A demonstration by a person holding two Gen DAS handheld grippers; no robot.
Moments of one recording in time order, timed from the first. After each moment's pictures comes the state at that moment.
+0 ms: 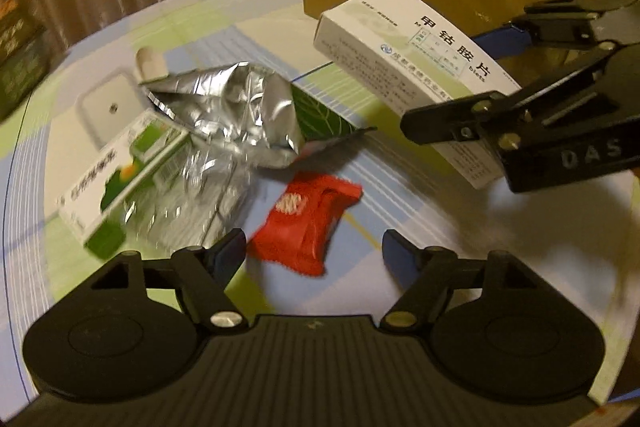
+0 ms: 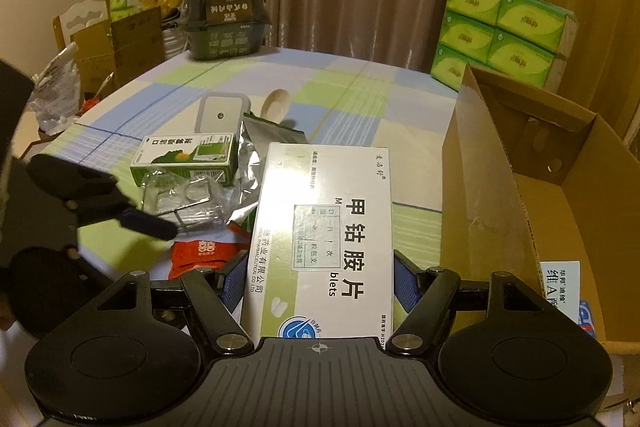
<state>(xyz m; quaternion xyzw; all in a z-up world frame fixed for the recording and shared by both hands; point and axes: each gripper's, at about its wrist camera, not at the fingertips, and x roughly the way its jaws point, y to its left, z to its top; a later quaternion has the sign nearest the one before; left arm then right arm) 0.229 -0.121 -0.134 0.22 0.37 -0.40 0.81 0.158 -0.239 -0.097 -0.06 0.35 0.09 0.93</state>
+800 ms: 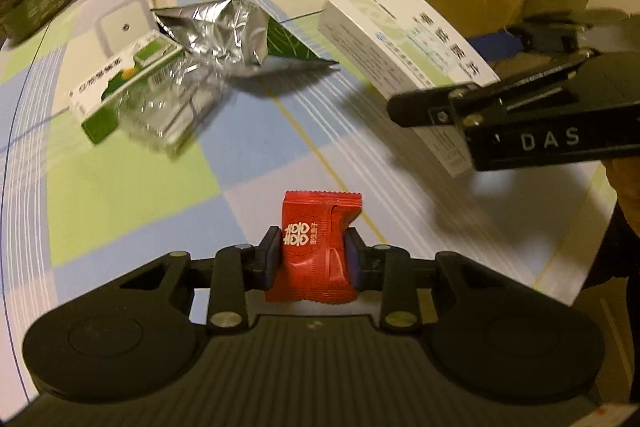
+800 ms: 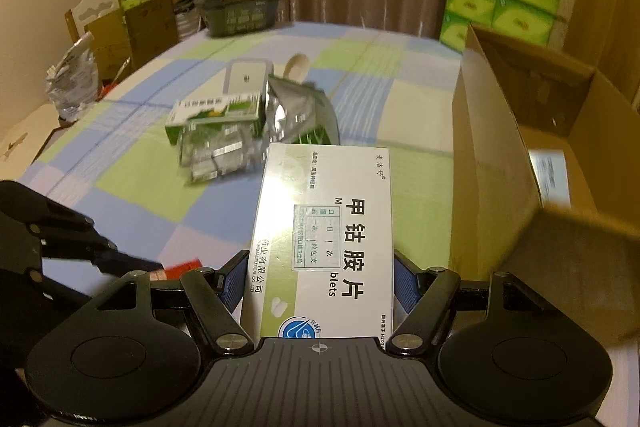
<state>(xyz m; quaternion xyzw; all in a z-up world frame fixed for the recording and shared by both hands) 0.164 -0.098 -0.129 0.18 0.45 -0.36 0.80 0.109 -0.244 -0.102 -0.04 0.39 0.10 0.91</state>
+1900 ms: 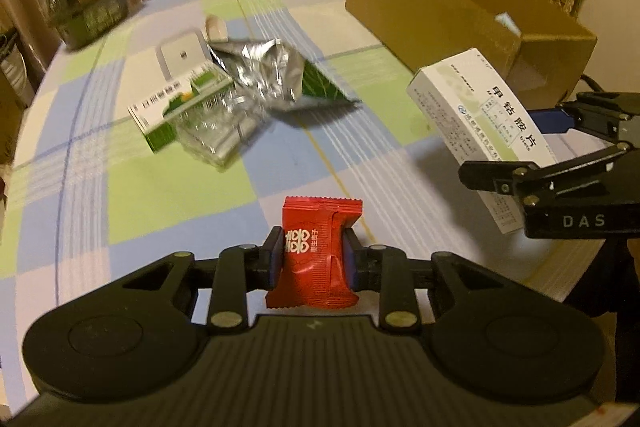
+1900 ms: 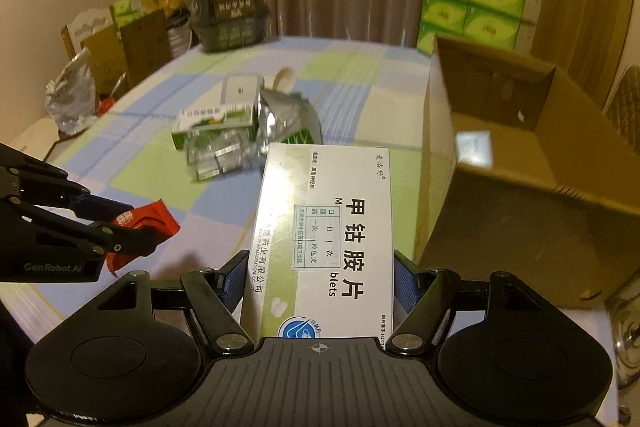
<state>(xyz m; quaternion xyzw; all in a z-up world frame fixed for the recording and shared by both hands) 0.135 -0.087 -0.075 0.16 0.42 -0.30 0.85 0.060 -0.256 -0.068 -0.03 0.36 0.09 0.93</state>
